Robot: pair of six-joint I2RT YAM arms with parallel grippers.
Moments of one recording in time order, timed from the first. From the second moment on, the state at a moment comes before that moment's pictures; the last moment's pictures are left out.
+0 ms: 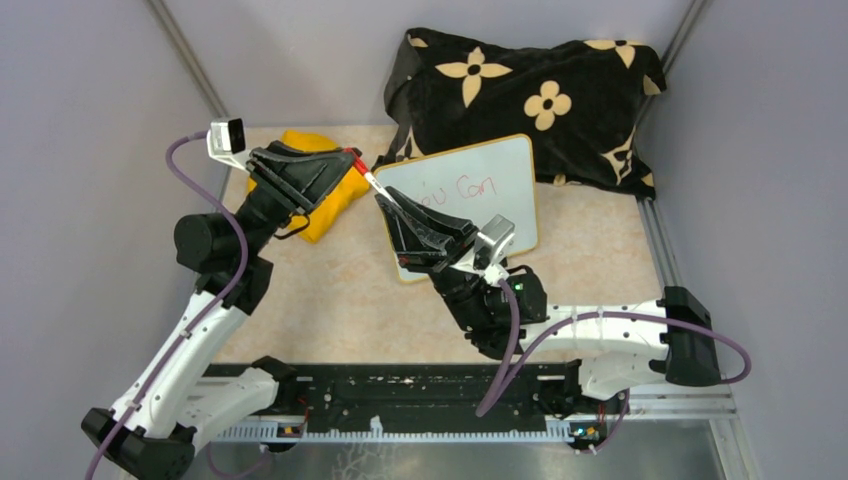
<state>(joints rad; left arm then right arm) -0.48 0.91 1.00 0.65 0.40 -1.22 1.41 1.29 0.99 1.27 0.45 -0.33</state>
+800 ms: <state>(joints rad) -0.48 0.91 1.00 0.66 0.43 -1.25 1.41 1.30 0.99 1.26 0.46 -0.34</state>
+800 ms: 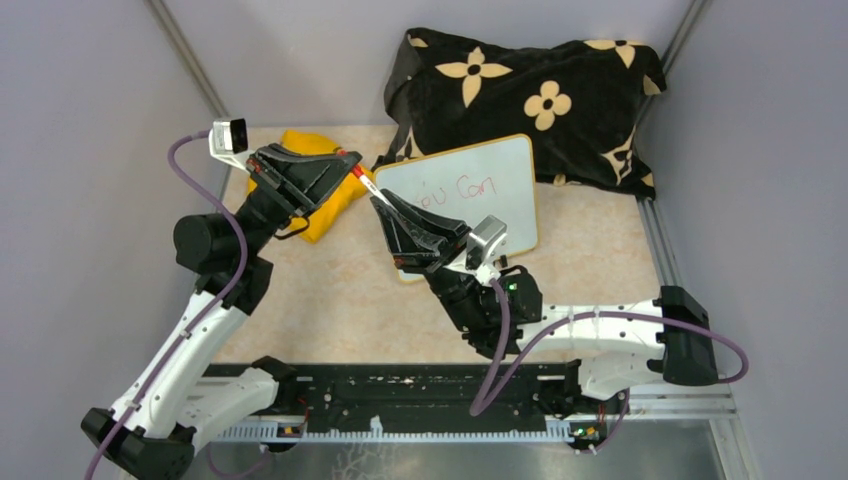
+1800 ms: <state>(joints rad) -0.51 0.89 0.95 0.67 0.32 -1.32 1.40 1.37 1.03 1.31 0.50 -0.35</state>
